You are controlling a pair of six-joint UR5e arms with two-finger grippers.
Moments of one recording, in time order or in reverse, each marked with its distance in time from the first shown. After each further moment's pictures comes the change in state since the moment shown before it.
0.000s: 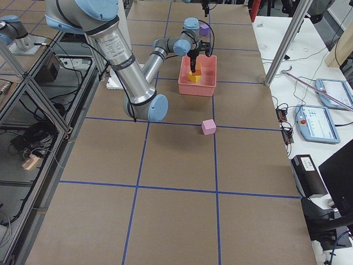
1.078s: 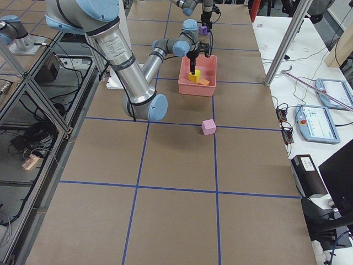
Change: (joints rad) left arm 0.142 -0.080 0.244 -0.307 -0.087 -0.410; right arm -0.009 0.002 -0.009 0.003 -0.041 -0.006
